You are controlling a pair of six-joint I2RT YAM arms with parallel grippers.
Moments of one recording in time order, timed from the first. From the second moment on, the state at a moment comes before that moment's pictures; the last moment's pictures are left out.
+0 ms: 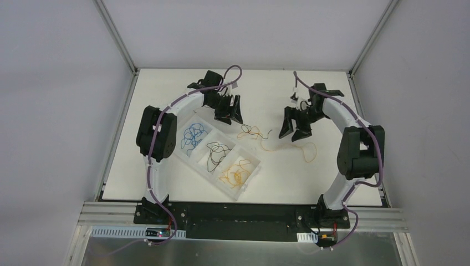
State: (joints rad) left arm -0.40 2.04 1.62 -0.60 0.61 -0.26; right arm 0.07 1.77 1.36 -1.07 -0.60 -0.04
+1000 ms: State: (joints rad) left arm -0.40 2.23 1.66 -0.49 0.63 -0.50; right arm 0.38 1.93 1.28 -0.66 -0.39 0.10
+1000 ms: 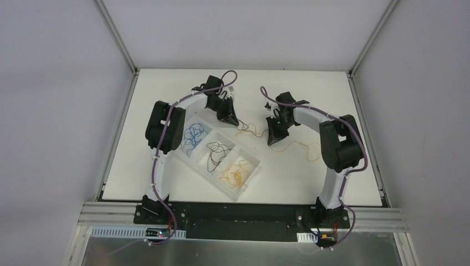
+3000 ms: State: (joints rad) left arm -0.07 2.39 2.17 -0.67 0.37 0.27; right arm -0.07 1.78 1.19 -0.99 -0.25 -0.17
